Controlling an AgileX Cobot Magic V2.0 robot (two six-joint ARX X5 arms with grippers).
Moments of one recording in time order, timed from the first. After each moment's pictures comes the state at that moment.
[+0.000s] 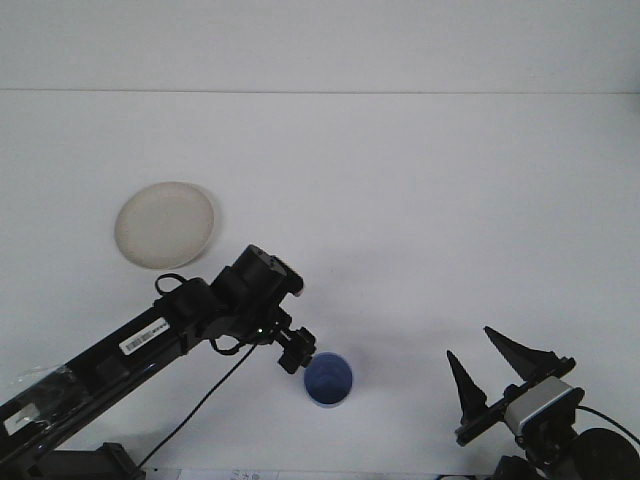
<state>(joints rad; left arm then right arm) -0.77 1.43 1.24 -0.76 0.29 -0.09 0.95 0.18 0.66 -0.62 0.39 0.06</state>
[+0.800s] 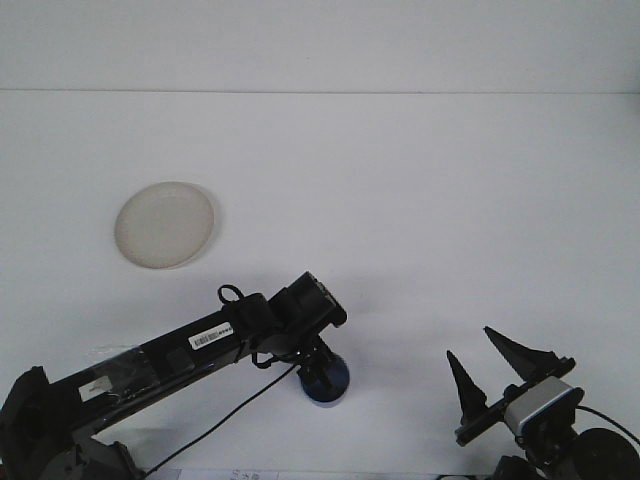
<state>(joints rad) -0.92 1.61 1.24 -0.69 0.21 -0.03 0.95 0.18 0.66 -0.62 0.39 0.06</state>
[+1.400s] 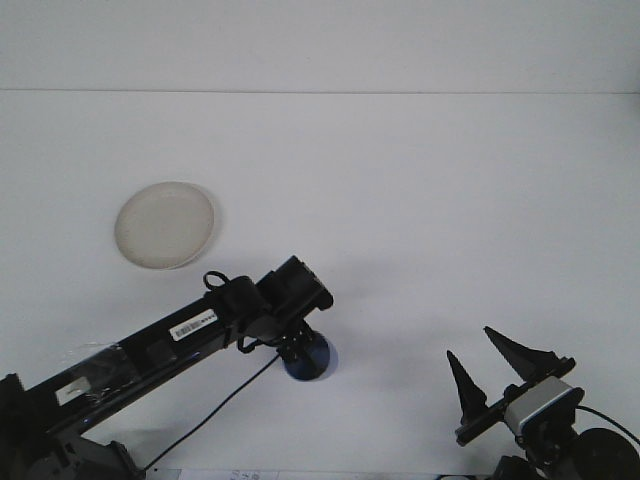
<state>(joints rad) -0.84 1.56 1.36 -0.86 0.07 0.03 0.95 0.18 0.66 -0.62 0.39 0.06</state>
